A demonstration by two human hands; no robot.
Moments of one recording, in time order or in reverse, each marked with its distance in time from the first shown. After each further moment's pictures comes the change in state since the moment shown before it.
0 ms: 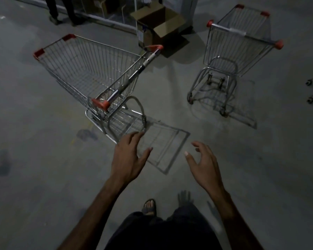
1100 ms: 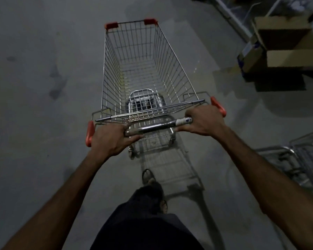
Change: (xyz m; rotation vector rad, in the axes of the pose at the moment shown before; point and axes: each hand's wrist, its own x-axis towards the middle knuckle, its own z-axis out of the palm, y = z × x) left_hand 0.284 -0.074 0.000 0.418 -0.088 -0.818; right_hand 0.568 -0.187 0.125 -0.895 -0.627 -1.212
